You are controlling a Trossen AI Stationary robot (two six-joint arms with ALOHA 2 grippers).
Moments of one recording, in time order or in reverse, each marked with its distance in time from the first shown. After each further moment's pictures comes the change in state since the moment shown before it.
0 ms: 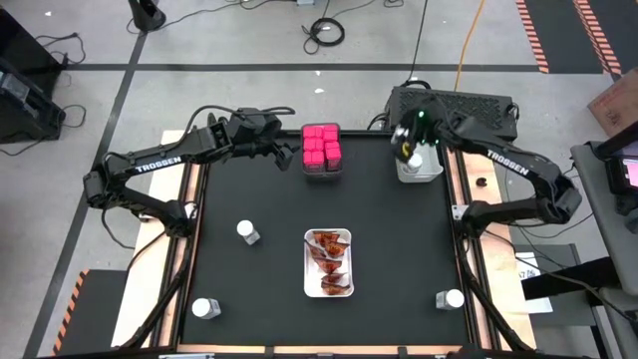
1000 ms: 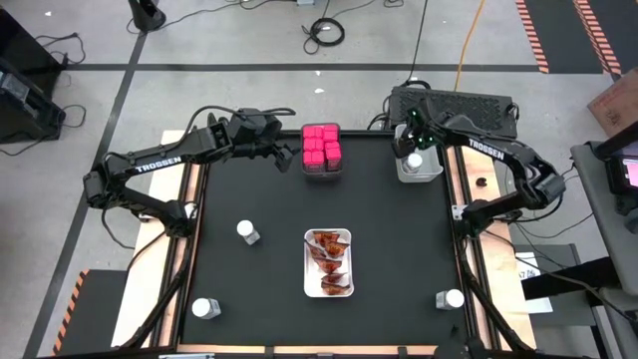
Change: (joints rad) left arm -0.001 0.000 0.000 -0.023 0.028 -0.027; right arm -0.196 0.182 -0.112 0.024 -0.054 0.387
